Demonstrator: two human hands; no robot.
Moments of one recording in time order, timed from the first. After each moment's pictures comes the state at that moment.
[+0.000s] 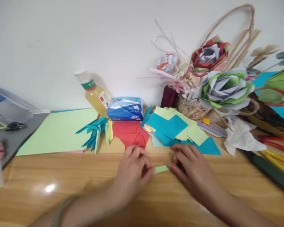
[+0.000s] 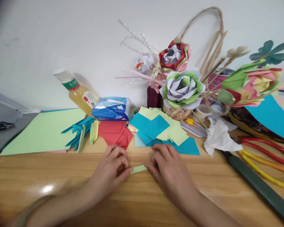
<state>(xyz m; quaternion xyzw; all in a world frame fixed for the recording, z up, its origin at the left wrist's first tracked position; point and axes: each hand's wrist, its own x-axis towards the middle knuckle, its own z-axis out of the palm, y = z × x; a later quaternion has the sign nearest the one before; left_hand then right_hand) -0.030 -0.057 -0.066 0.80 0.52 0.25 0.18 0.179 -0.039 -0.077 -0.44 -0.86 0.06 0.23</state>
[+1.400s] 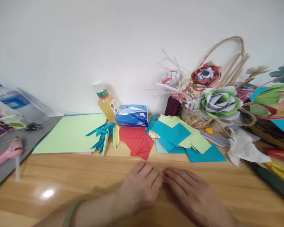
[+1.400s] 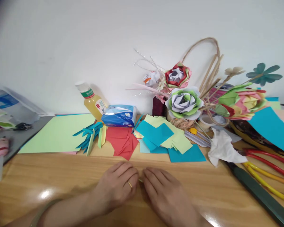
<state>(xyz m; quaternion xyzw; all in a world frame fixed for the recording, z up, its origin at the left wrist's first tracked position) -0.023 -0.068 -0.078 0.89 0.34 0.26 -0.14 0.165 -0.061 -0.072 -0.26 -0.93 -0.08 0.25</state>
